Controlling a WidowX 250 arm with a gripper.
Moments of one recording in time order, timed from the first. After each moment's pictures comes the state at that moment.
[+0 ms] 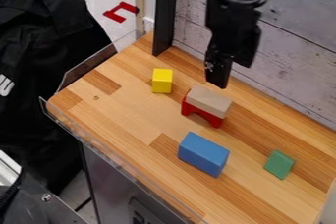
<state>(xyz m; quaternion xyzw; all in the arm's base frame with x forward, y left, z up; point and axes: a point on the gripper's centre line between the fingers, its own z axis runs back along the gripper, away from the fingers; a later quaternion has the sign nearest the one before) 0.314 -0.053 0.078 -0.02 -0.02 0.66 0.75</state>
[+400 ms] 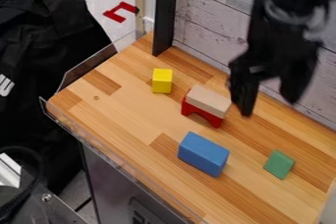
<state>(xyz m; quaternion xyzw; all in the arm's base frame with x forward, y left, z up) 0.265 -0.118 0.097 -0.04 -0.01 0.45 0.89</state>
